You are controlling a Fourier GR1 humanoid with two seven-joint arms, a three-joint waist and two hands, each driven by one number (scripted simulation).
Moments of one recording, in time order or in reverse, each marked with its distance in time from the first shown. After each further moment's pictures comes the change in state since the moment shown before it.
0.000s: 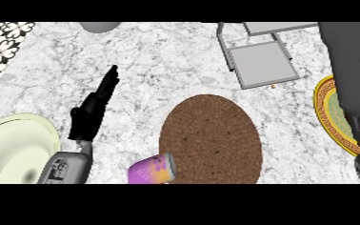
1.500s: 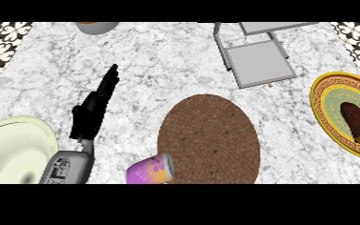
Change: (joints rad) left arm -0.008 -0.020 0.018 0.006 -0.022 0.000 0.006; right arm -0.021 -0.123 -0.246 -0.200 -0.347 0.051 0.116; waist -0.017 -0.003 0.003
